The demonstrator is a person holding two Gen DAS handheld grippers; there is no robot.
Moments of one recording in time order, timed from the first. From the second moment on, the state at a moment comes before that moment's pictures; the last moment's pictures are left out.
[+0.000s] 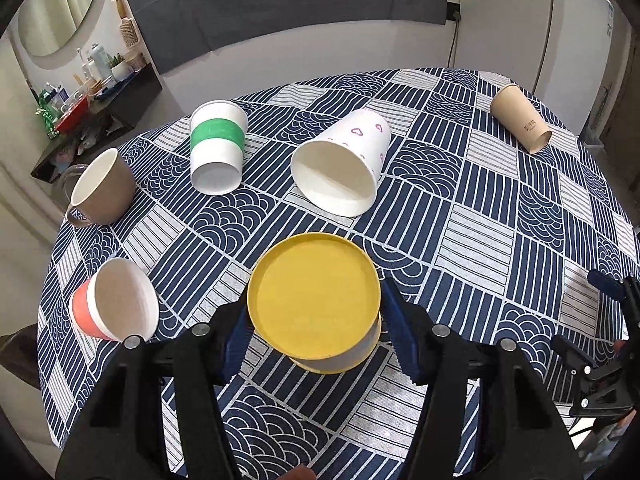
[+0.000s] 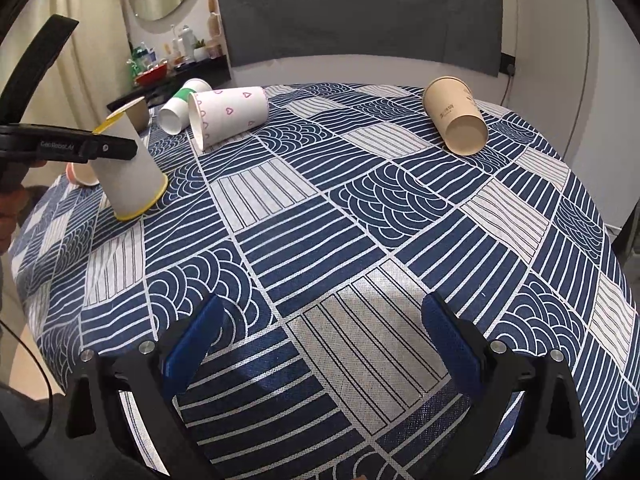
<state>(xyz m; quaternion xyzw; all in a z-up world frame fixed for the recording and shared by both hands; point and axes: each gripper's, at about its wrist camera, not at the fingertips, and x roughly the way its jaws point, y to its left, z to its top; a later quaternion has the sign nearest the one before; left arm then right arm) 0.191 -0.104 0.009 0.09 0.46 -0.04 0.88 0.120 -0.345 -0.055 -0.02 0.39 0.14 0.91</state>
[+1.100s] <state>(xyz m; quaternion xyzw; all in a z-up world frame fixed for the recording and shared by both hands) 0.094 -0.040 0.052 0.12 0.31 -0.01 0.94 0.081 -0.249 0.018 -0.09 0.29 0.11 0.95</state>
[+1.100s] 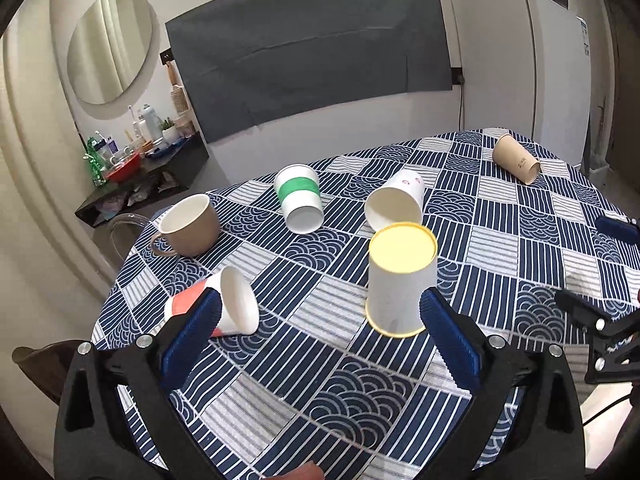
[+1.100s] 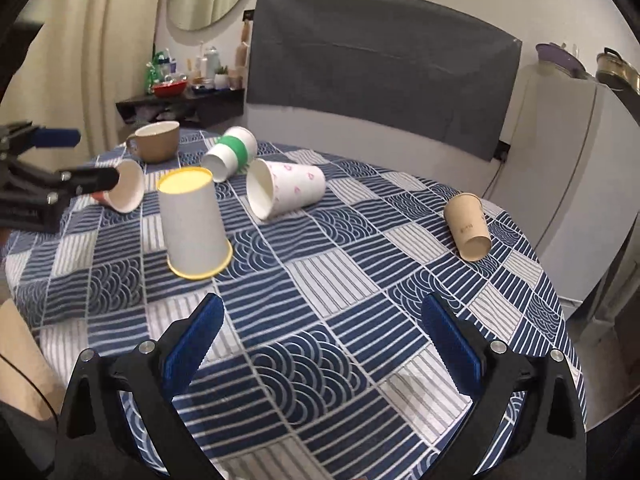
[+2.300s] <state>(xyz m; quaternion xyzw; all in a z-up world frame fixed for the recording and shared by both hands) 0.046 -0.008 -0.010 0.05 0.30 -0.01 0.95 0.022 -0.230 -0.011 0.02 0.27 0.04 0.96</state>
